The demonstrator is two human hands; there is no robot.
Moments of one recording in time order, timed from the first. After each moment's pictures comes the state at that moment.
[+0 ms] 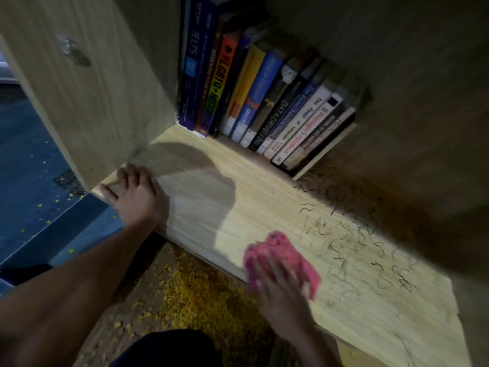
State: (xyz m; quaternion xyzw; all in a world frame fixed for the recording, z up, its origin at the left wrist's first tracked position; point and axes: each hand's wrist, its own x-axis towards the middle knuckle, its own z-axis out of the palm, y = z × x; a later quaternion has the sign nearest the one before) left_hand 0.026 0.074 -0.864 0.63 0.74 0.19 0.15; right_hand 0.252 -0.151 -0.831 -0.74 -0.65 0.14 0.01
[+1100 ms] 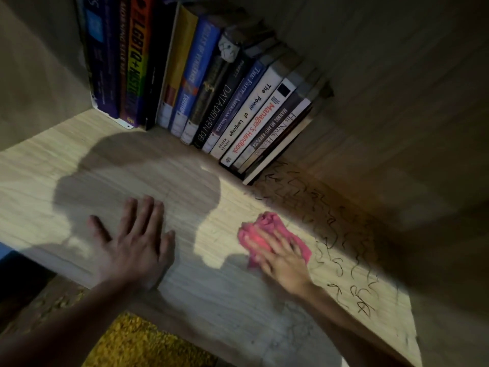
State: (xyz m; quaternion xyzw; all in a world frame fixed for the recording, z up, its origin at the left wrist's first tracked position) left_hand 0.154 0.001 -0.865 0.77 0.62 0.03 0.17; right_hand 0.431 -0.083 -0.847 -0.68 -0.73 0.05 -0.08
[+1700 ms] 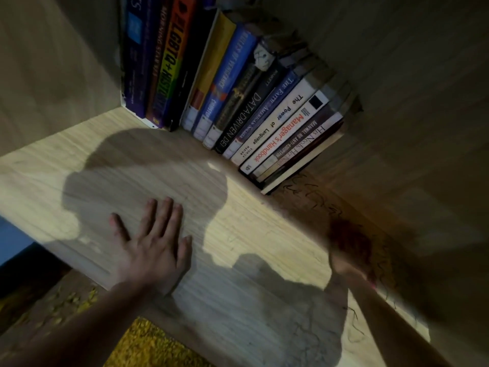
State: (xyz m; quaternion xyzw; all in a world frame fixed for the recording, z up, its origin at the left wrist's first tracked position) left_hand 0.156 0.001 -0.869 0.77 0.61 0.07 0.17; right_hand 0.552 -0.047 -0.849 -0.81 -0.53 0.15 0.20
